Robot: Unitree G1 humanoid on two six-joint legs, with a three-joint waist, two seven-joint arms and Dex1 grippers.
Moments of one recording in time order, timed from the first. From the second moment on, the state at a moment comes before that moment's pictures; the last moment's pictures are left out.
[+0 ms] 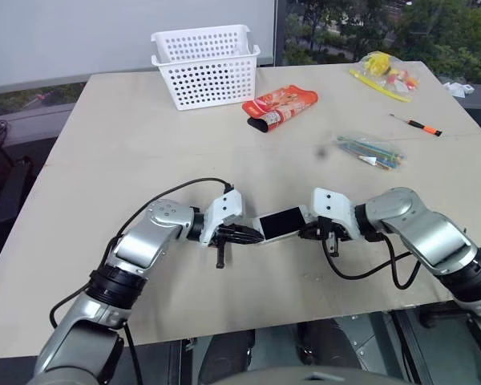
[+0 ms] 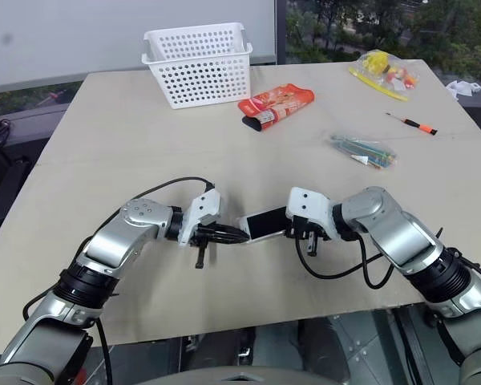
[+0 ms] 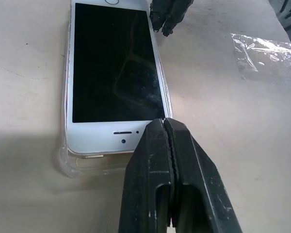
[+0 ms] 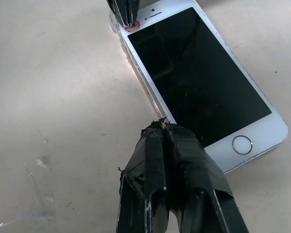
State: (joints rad) left arm -0.44 0.66 -0.31 -0.02 -0.27 0.46 -1.22; right arm -0.58 -0.73 0.48 -0.33 0.18 0.80 1.02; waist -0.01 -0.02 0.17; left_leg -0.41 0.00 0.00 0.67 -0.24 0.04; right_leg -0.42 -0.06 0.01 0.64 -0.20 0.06
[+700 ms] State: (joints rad) left arm -0.46 0.66 -0.28 0.01 -0.28 0.47 -1.22; right arm -0.56 -0.60 0.43 -0.19 0.16 0.69 0.91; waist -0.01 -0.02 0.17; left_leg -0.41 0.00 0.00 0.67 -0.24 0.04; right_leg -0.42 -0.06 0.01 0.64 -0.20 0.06
